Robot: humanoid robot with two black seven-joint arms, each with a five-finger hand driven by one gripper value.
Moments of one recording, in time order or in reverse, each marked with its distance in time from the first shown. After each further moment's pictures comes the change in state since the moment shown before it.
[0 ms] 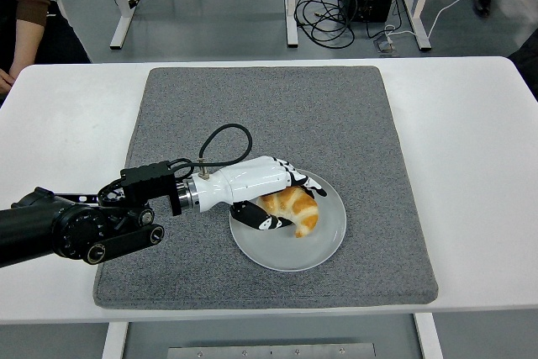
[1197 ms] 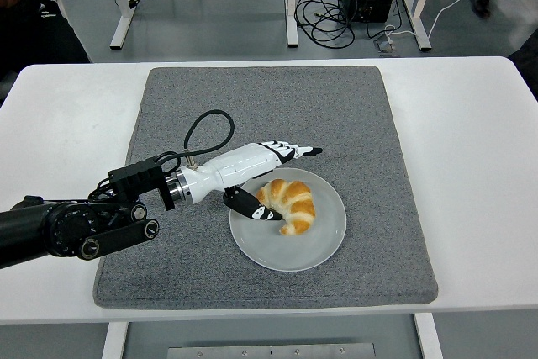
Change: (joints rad) left arm 0.024 0.038 -0.049 -0.015 -0.115 0.000 0.000; right arm 0.000 0.000 0.001 0.008 0.000 0.000 0.000
